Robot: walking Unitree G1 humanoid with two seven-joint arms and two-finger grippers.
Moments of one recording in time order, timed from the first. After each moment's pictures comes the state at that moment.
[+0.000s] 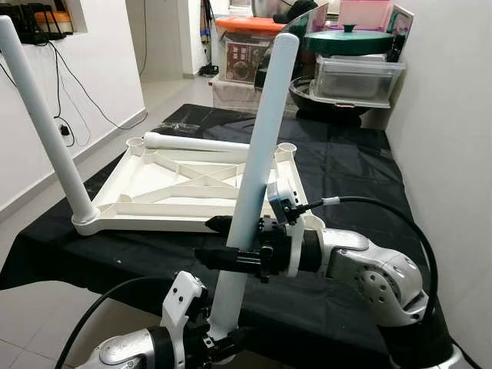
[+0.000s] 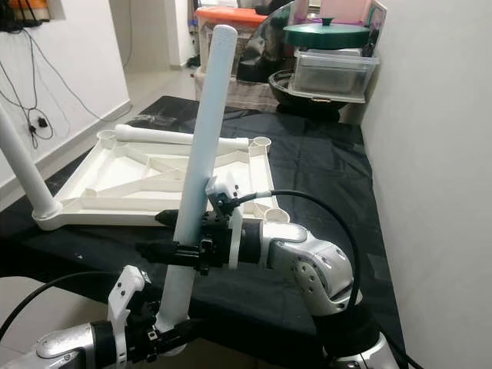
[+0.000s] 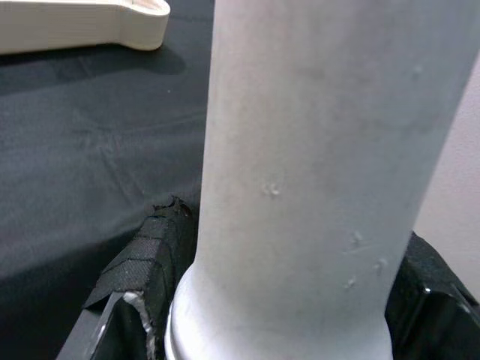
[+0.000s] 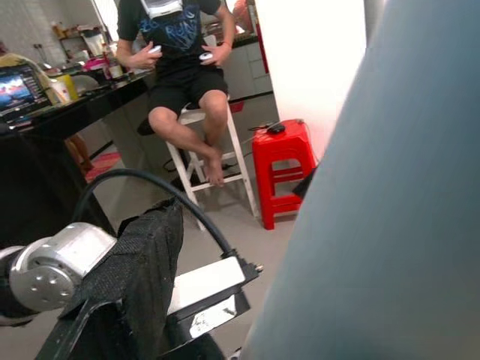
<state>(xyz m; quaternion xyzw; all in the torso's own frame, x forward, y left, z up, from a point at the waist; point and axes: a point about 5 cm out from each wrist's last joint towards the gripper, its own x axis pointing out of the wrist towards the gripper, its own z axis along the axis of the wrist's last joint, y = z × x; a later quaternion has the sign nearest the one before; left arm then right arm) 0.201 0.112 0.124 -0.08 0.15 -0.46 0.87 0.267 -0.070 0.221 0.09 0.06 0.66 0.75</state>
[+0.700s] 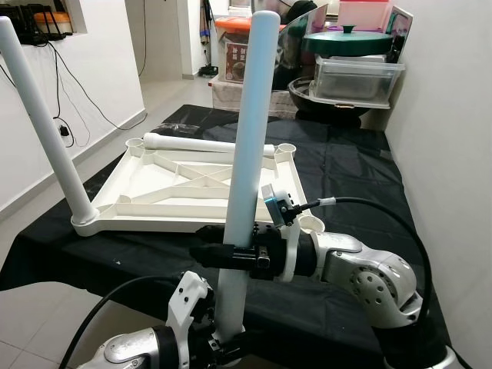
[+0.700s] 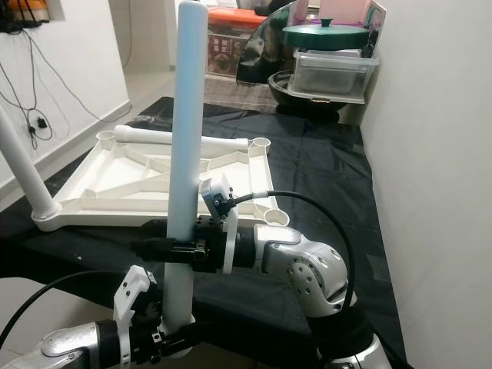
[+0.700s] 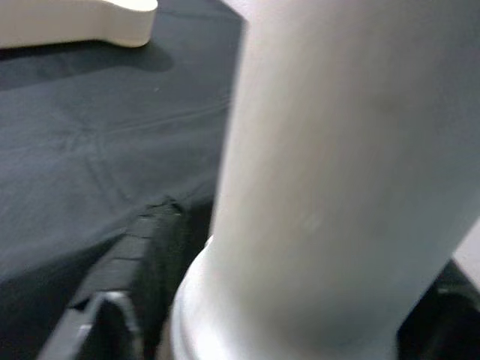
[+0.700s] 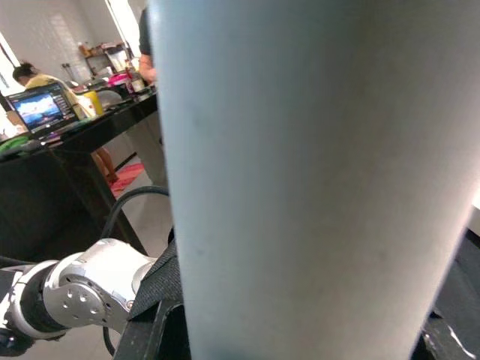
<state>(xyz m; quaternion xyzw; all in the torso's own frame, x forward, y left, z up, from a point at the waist) 0.201 0.108 0.120 -0.08 0.16 -0.46 0.87 0.263 -0.065 0.221 0.12 0.07 0.67 0.73</state>
